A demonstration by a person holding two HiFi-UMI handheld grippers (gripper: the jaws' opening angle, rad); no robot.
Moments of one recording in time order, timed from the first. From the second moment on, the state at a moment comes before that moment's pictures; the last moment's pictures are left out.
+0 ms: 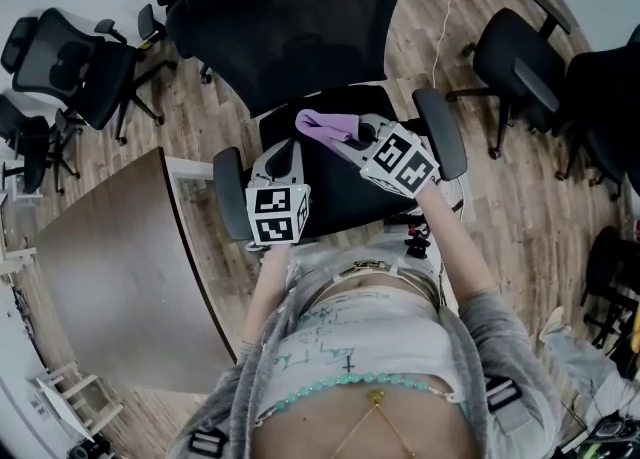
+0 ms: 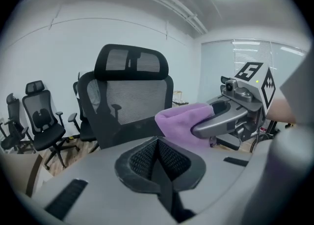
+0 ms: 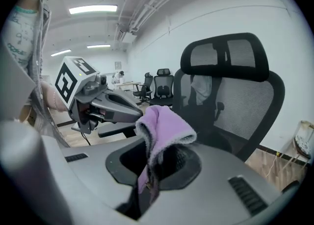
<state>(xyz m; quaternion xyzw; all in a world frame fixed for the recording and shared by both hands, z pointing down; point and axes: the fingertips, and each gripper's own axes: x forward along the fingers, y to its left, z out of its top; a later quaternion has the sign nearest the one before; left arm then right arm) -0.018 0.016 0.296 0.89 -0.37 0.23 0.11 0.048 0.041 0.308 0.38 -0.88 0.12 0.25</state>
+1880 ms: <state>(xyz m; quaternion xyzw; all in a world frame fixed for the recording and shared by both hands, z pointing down) 0.006 0.030 0.128 0.90 -0.41 0.09 -0.03 0.056 0.048 0.162 0.47 -0.88 0.03 0.08</state>
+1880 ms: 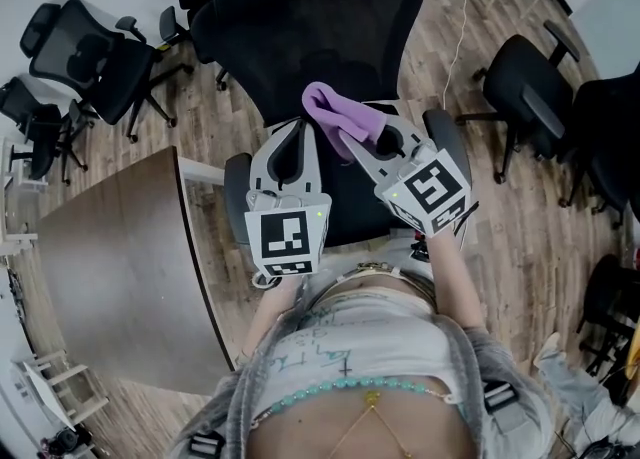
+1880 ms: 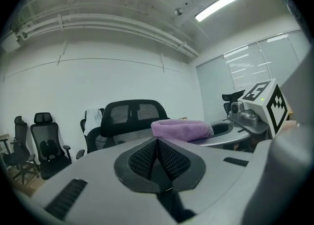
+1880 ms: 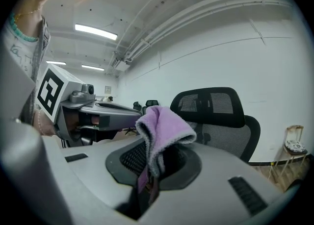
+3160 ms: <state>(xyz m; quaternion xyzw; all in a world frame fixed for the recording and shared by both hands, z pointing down) 0.005 0.029 0.142 0.90 -0.41 0.10 -0.01 0.054 0.048 0.171 0.47 -0.88 0.04 0.09</state>
